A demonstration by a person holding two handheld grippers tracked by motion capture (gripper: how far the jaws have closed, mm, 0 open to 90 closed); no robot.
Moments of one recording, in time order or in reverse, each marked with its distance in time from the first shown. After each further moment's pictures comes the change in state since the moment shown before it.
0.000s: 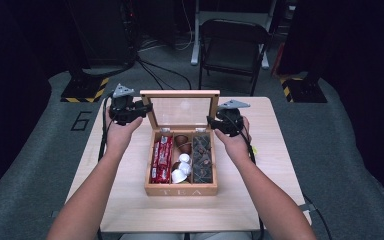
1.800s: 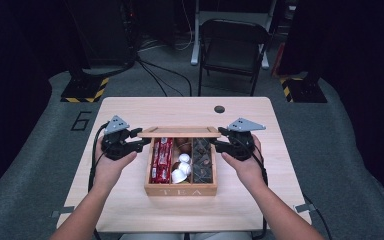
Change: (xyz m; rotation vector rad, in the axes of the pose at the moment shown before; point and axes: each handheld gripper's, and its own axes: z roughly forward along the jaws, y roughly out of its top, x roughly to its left) left arm -0.033 -0.064 -0.053 0.043 -0.109 0.077; right arm 0.035 -0.025 -0.082 -0.066 0.126 -0.061
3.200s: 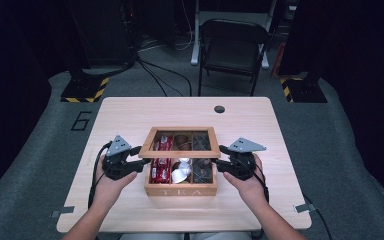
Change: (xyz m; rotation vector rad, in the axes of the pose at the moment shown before) left arm -0.018 -0.047 -0.004 0.046 -0.007 0.021; right arm 0.016 -0.047 -0.012 0.032 0.022 -0.008
